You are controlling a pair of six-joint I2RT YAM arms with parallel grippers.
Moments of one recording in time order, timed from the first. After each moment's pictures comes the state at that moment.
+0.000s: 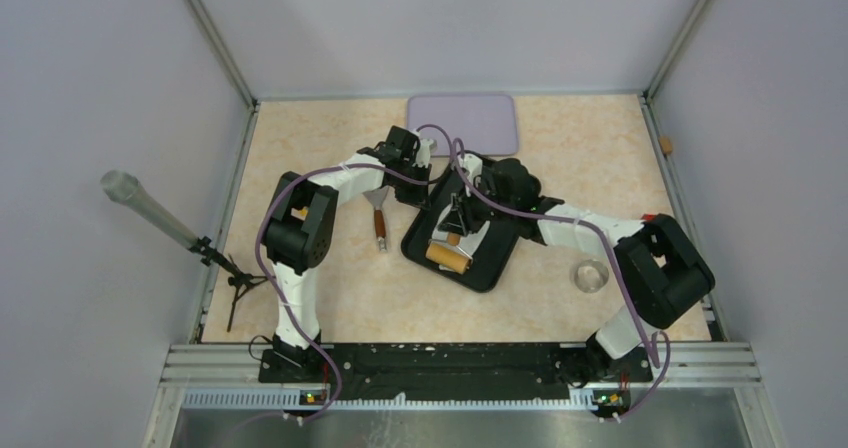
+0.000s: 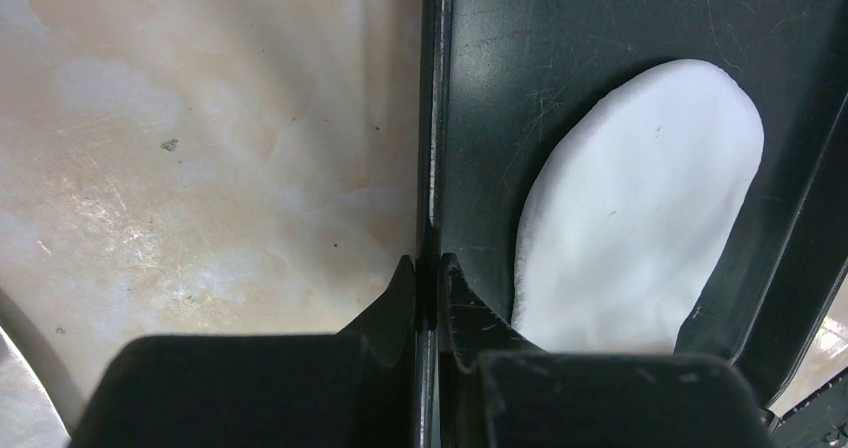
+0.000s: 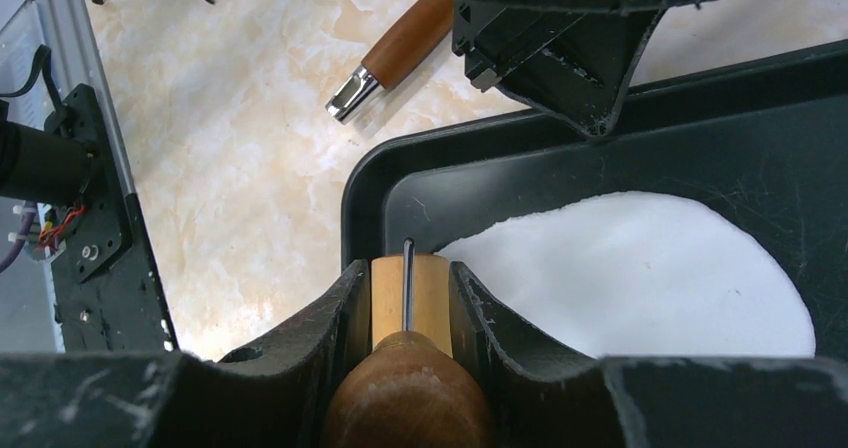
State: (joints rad) left arm -0.44 2.04 1.42 -0.43 0.33 -0.19; right arm 0.62 1.59 0.86 0.17 -0.57 0.12
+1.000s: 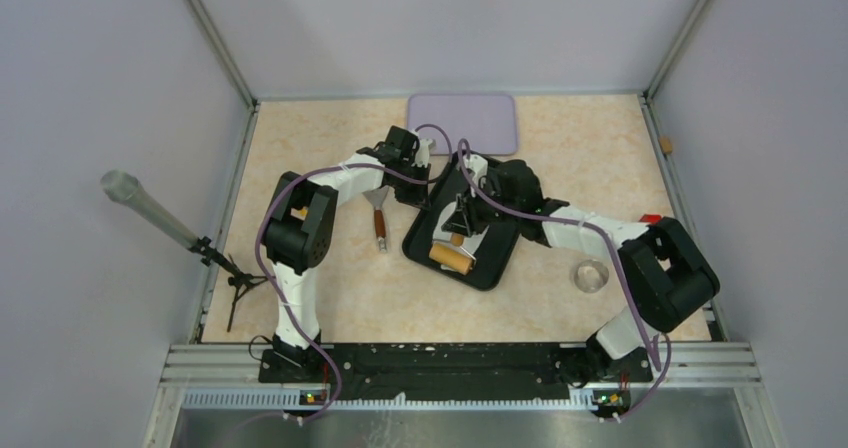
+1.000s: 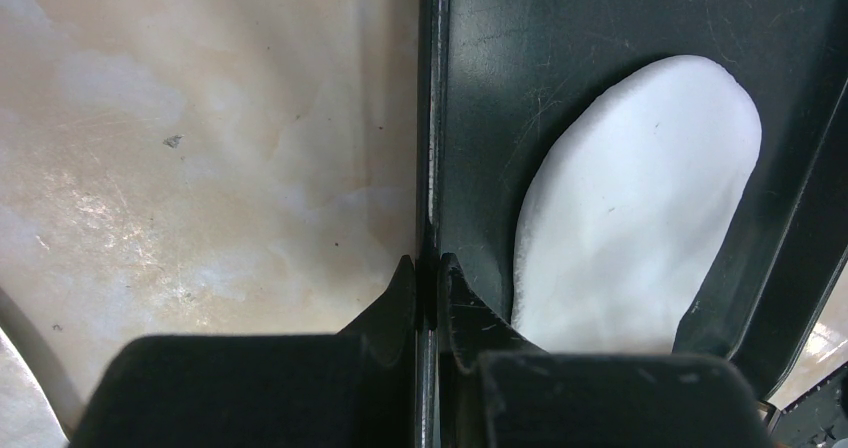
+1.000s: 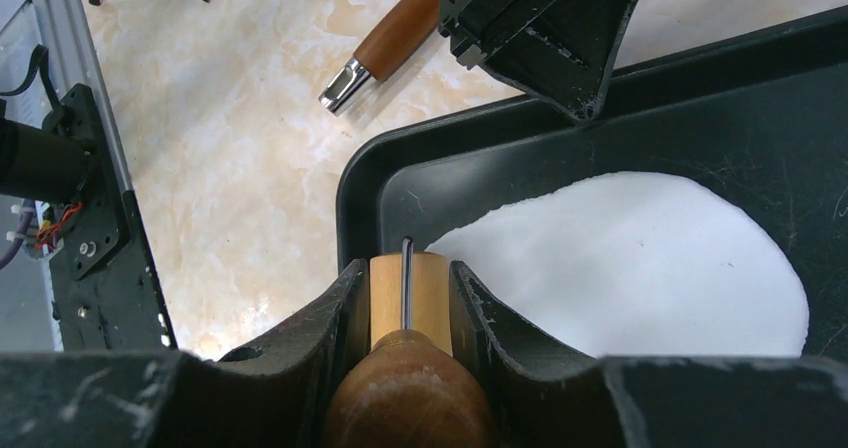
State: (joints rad) left arm -0.44 2.04 1.42 -0.43 0.33 -0.20; right arm 0.60 1.57 0.83 0.18 -0.57 0.12
